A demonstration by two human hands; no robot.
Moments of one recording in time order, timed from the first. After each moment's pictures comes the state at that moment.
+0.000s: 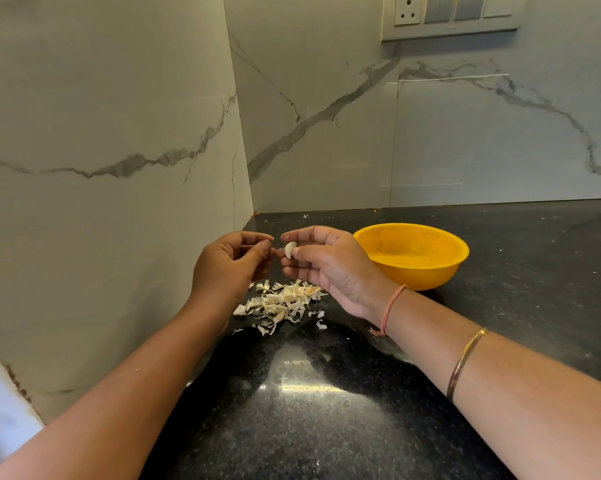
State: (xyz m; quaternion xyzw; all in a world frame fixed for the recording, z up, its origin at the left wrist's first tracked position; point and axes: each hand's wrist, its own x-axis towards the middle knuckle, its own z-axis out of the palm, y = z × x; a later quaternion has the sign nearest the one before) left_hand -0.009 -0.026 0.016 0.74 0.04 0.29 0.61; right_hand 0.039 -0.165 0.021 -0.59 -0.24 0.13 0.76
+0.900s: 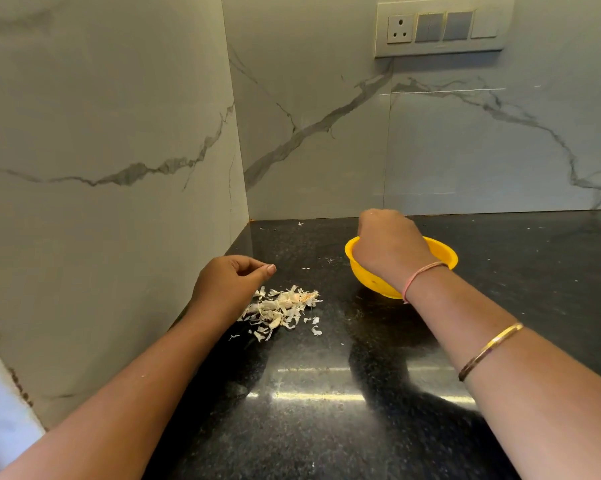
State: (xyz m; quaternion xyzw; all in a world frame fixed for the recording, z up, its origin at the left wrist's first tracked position) left_hand -0.010 -0.024 0.012 0.85 0.08 0.26 0.45; right_hand 0.046 -0.211 0.063 -0.96 -0.14 -0.20 0.14
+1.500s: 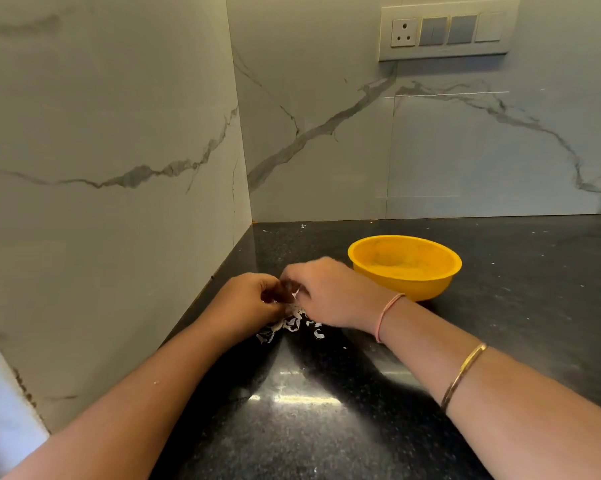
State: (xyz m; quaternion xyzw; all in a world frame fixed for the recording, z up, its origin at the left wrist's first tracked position) left_hand -0.010 -0.027 0.007 0.94 0.00 0.12 0.30; right_hand 0.033 -0.172 0.028 -0.89 -0.42 -0.08 0.14
